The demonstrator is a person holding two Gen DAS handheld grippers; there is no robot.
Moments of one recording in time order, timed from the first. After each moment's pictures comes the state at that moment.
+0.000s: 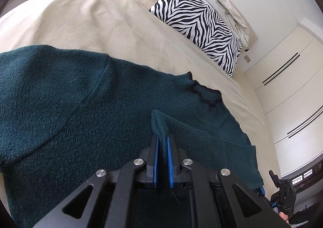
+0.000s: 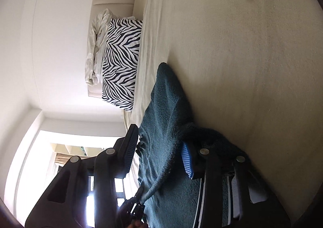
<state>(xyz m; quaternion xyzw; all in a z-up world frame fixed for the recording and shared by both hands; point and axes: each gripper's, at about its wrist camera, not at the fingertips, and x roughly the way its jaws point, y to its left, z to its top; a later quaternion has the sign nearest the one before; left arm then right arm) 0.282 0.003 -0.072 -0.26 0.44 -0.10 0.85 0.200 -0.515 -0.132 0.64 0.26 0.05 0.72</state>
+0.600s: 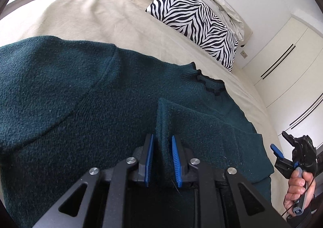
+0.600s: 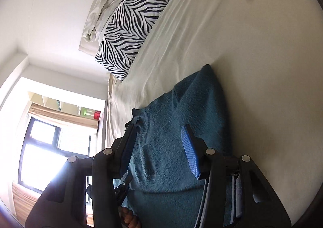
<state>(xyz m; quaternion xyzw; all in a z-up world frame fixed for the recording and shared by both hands) 0.267 0.006 -0.091 -0.23 0.42 -0.12 0.87 0.263 -0.508 -0.063 0.50 0.36 0.10 0.78</state>
